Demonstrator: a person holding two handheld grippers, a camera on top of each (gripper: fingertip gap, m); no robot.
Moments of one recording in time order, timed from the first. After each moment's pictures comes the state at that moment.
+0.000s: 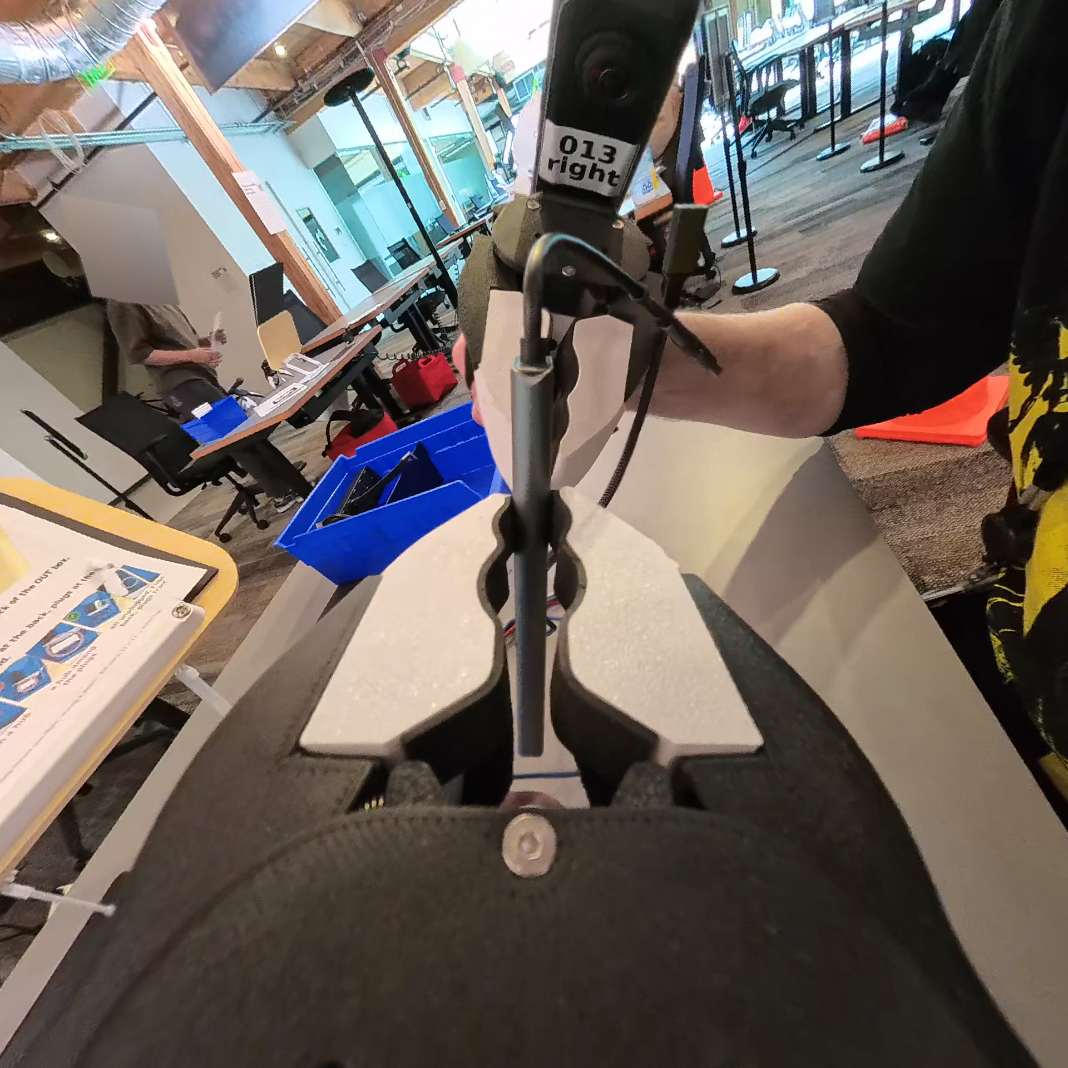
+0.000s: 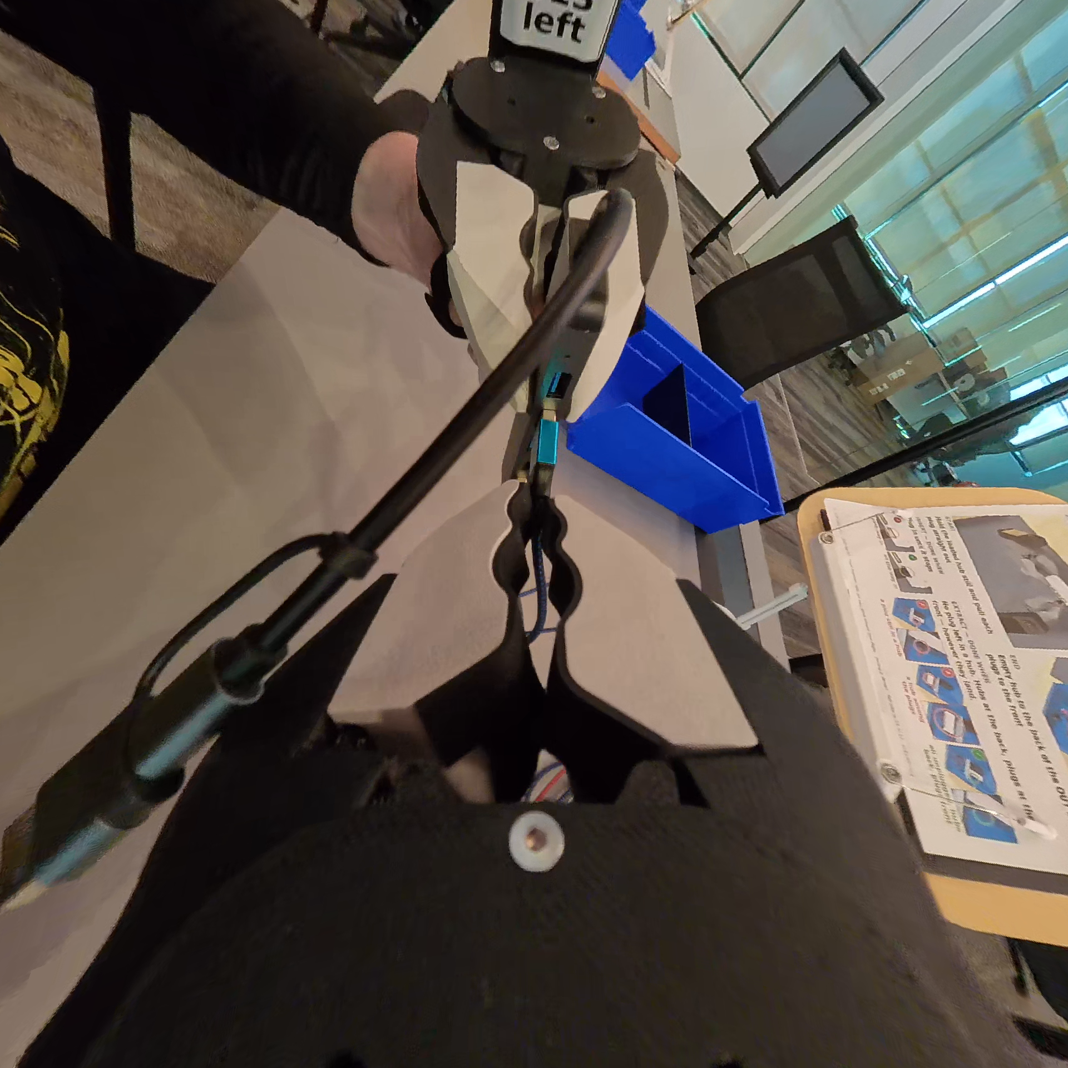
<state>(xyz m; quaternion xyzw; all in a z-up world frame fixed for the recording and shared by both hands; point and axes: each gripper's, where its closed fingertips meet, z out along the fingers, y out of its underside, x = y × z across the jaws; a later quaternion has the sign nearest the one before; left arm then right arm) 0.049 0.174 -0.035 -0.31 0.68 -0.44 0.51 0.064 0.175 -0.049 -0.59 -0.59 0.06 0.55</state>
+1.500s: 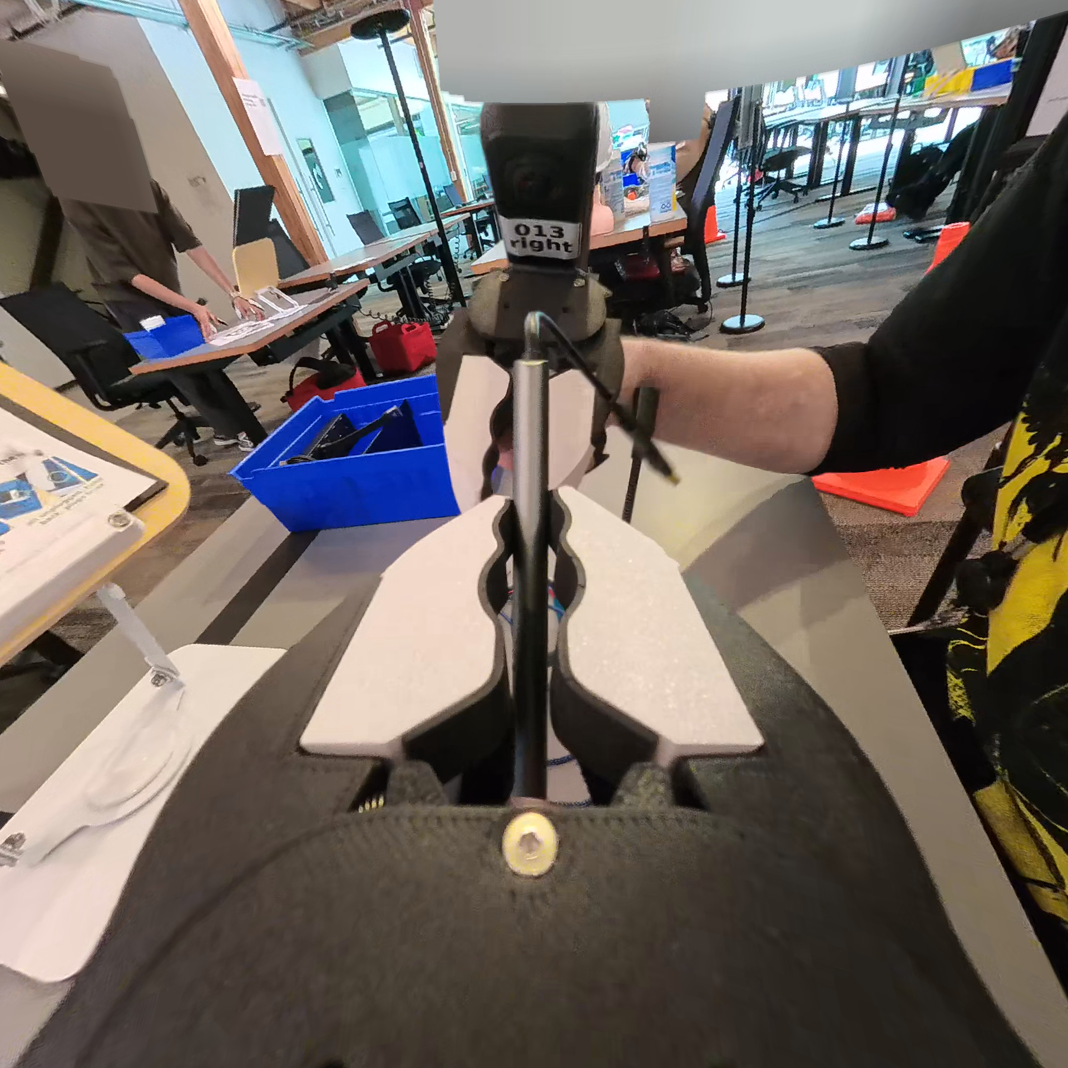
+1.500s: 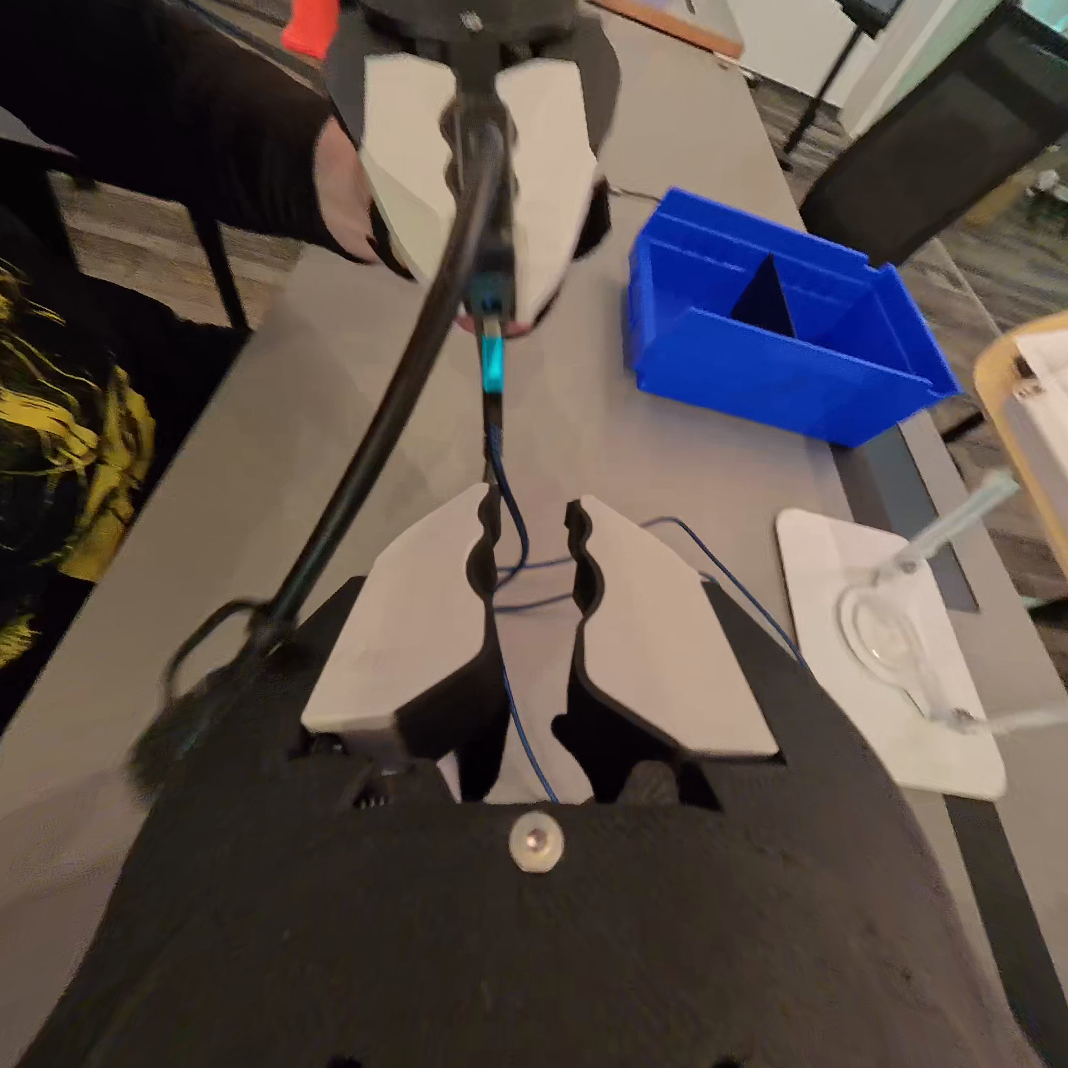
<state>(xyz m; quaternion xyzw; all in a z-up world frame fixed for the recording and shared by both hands) 0.057 0.199 -0.049 -0.38 0.64 -0.49 0.46 0.095 0.214 -0.095 -0.68 -0.52 0.19 0.49</state>
